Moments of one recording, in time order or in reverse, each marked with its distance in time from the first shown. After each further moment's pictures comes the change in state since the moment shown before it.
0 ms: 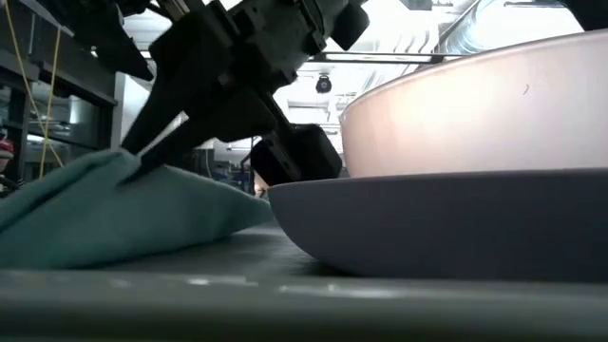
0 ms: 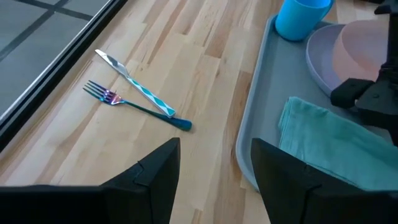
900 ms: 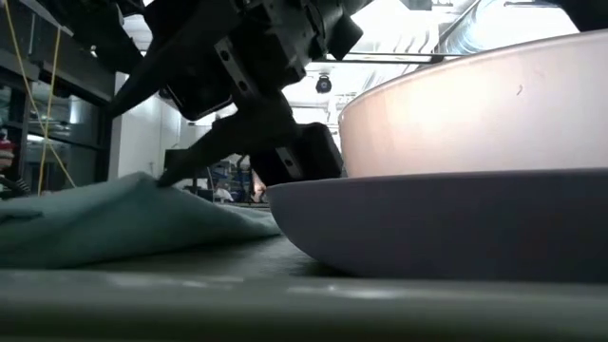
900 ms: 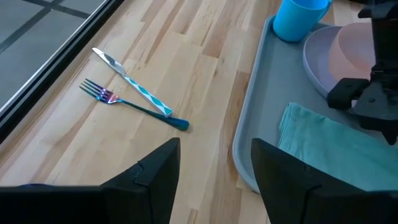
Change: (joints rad) left arm 0.000 0.000 0.000 -0.001 0.011 -0.012; right arm -0.031 -0.004 -0.001 -0.019 -0.183 -0.081
